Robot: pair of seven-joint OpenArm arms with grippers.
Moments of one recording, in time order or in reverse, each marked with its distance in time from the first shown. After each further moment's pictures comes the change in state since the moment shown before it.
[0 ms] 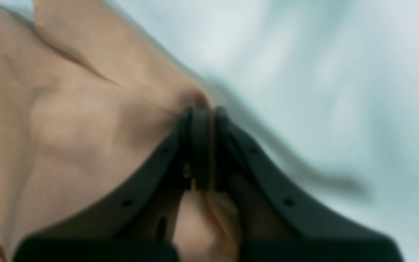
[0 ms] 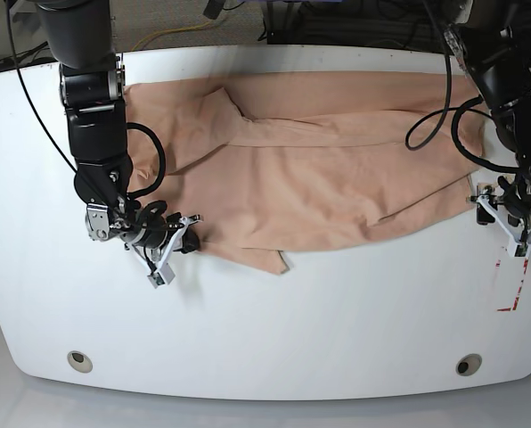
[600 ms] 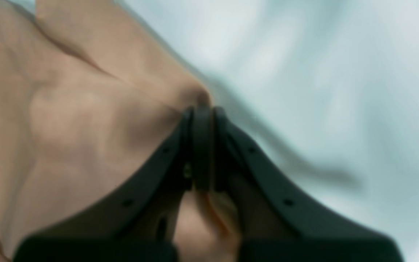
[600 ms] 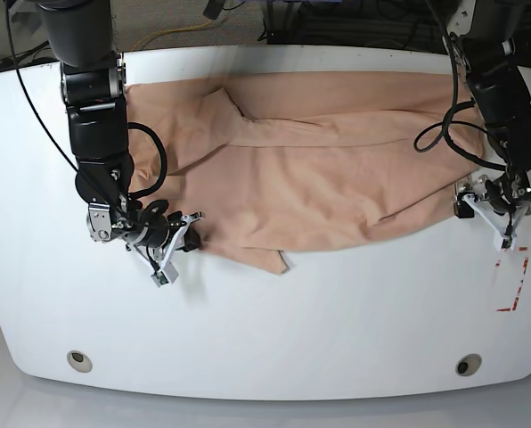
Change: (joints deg) left arm -4.2 -0.7 4.4 -18.2 0.5 1.6 -7.3; right arm -1.0 0.0 -0.1 3.1 -0.9 -0.2 -1.6
